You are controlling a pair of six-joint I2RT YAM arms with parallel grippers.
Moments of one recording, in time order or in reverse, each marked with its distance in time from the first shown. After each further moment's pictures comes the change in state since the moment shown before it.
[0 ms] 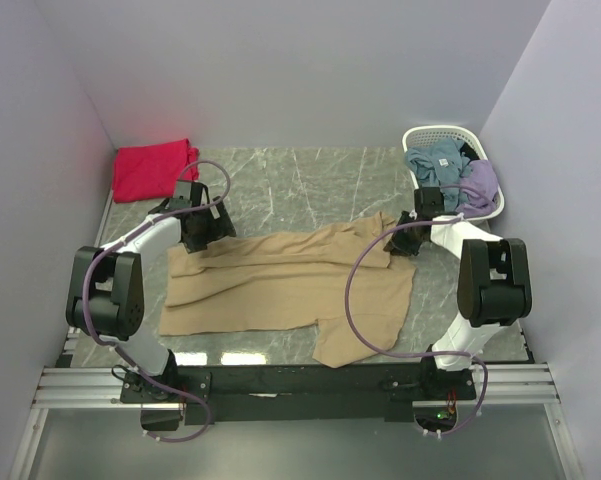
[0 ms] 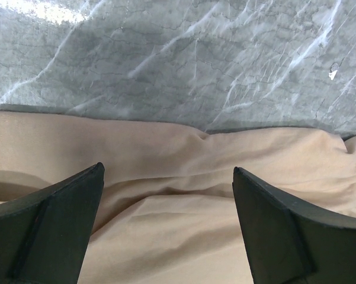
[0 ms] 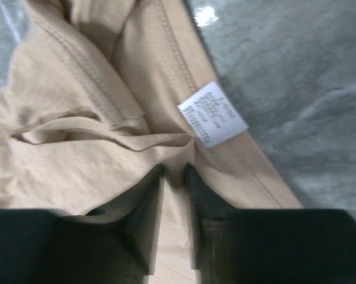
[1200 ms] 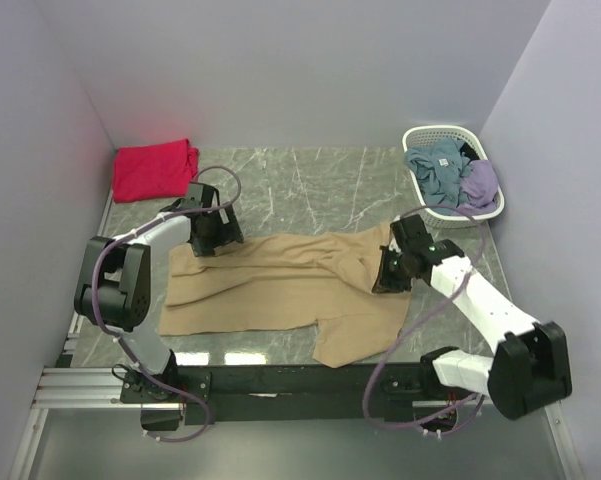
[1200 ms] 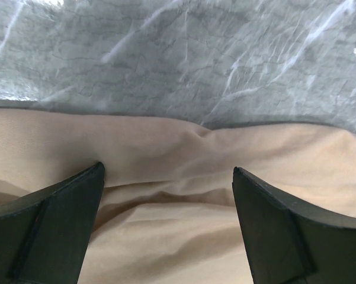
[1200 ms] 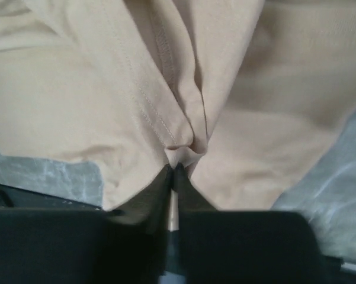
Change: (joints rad) left arm -0.048 0.066 0.019 -0.013 0.000 0.005; right arm 0.299 -0.494 -0.180 -0.363 0.013 -0.040
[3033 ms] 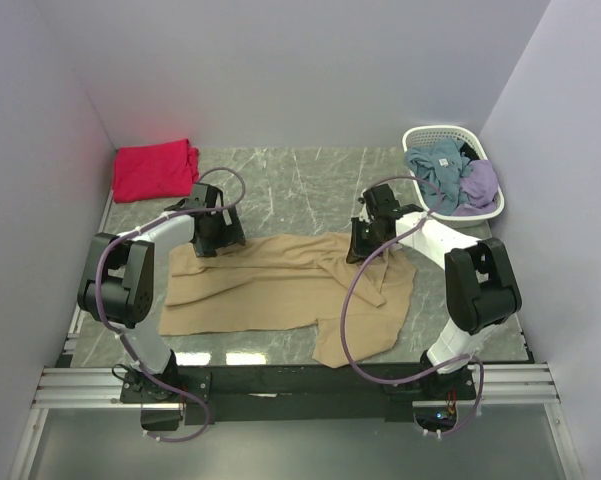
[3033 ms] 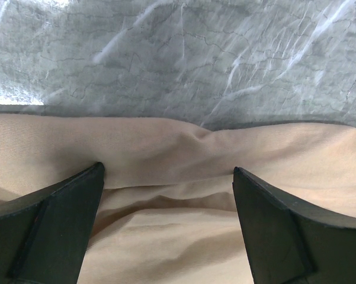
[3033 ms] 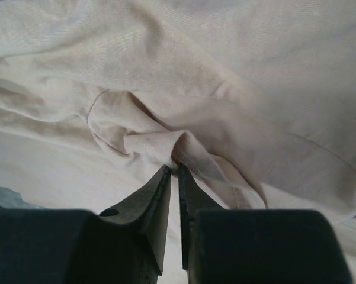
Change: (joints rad) left arm -0.018 0.032 0.013 -0.008 -0.011 0.021; right arm 0.028 0.480 0.273 0.214 -0.087 -0.087
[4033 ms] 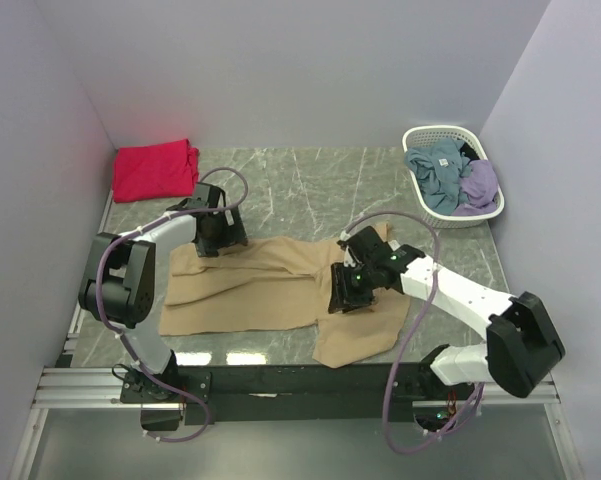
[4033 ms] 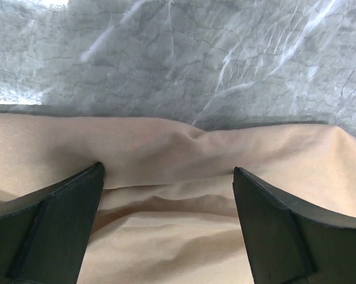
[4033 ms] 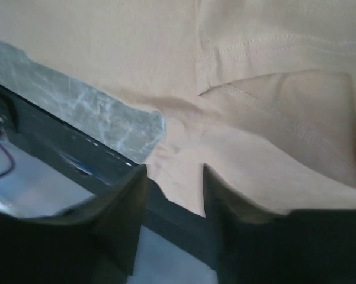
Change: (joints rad) left arm -0.014 0.002 0.005 0.000 0.000 0.000; right arm 0.291 -0.362 -0.271 -0.096 -0.084 0.116
